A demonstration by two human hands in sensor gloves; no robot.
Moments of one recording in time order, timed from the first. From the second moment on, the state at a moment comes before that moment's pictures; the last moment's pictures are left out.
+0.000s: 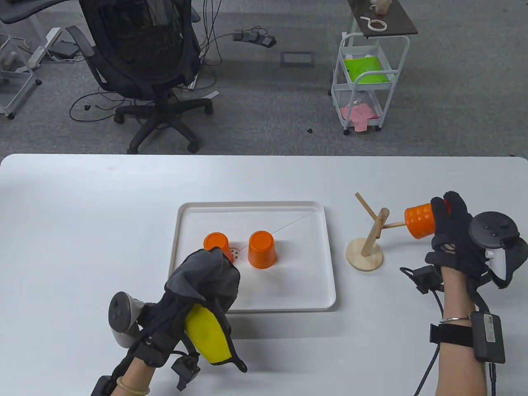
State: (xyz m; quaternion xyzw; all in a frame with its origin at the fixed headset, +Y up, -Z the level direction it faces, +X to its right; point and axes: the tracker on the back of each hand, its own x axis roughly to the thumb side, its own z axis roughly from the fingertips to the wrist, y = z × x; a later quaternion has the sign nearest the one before) left_hand -0.231 -0.708 -0.242 -0.01 -0.31 0.70 0.65; right_hand 0.356 -0.633 -0.342 -0.21 -0.09 0.90 0.37
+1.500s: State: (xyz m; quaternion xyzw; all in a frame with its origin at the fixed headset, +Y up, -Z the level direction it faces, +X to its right) left_hand -0.222 -0.716 -0.241 -0.05 -0.33 0.70 0.64; right_hand 0.215 -0.555 -0.296 0.03 -0.25 0.94 0.23
